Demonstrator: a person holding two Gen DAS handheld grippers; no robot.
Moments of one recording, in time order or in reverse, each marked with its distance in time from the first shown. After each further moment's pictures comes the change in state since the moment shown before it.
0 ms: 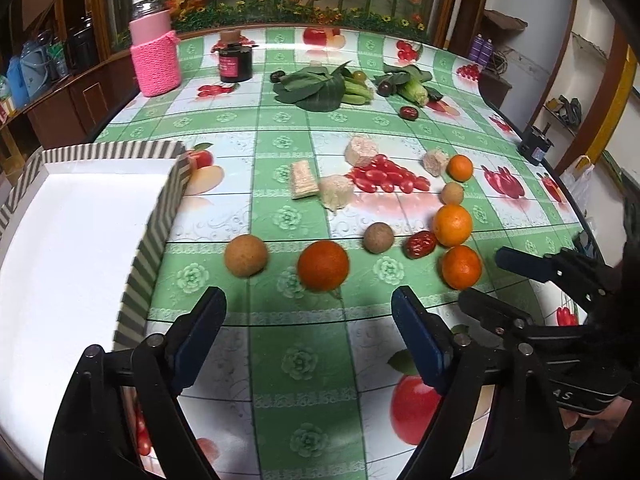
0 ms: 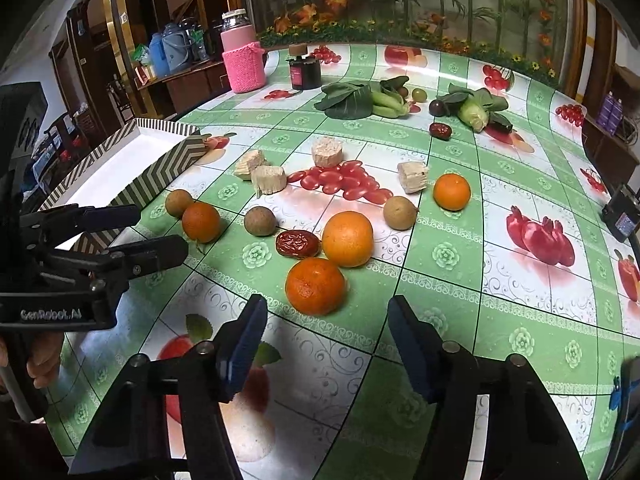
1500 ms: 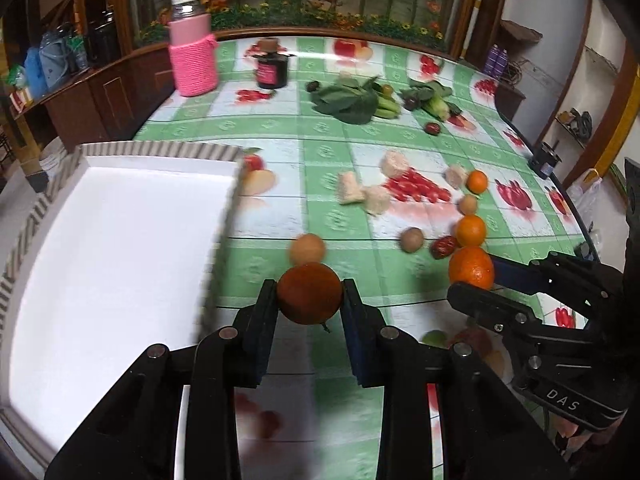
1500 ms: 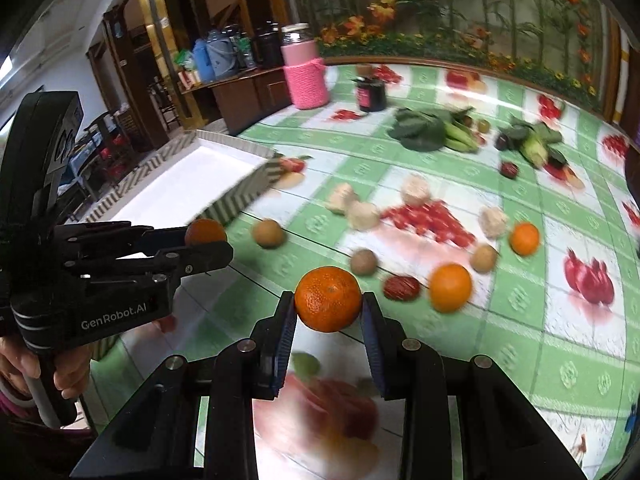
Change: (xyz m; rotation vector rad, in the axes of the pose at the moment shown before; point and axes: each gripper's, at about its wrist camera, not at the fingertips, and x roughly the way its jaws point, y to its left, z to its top) left arm -0.037 0.039 -0.001 -0.034 -0.040 0.073; right arm -0.015 0.057 0.028 -0.068 -0.038 0.155
